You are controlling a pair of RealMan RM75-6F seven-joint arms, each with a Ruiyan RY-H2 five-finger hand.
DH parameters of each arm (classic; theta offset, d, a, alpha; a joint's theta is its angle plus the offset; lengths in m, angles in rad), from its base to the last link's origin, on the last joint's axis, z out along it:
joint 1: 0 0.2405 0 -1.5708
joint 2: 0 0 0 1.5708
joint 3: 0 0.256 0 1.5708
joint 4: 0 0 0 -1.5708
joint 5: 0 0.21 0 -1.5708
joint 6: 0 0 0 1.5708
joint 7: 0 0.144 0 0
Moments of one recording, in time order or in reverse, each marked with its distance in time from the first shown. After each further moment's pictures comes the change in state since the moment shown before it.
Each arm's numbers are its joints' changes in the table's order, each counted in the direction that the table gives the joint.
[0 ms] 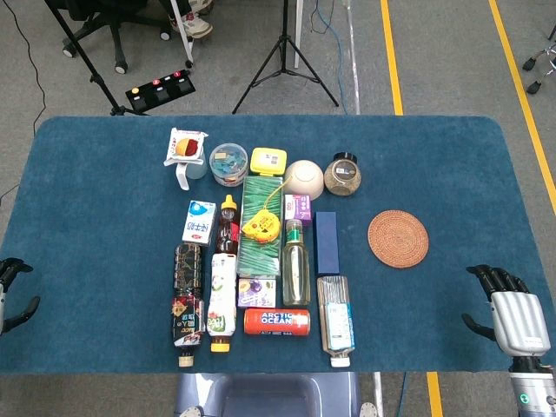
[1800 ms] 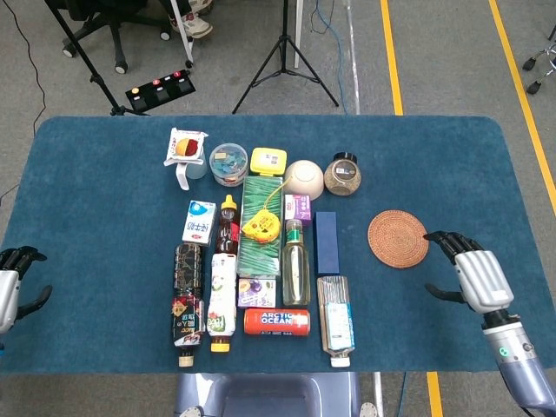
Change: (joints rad) left arm -0.058 -0.005 -0.027 0.011 0.000 -0.050 0.036; right arm 0.219 0.046 0.083 0.007 -0.035 -0.220 0.245
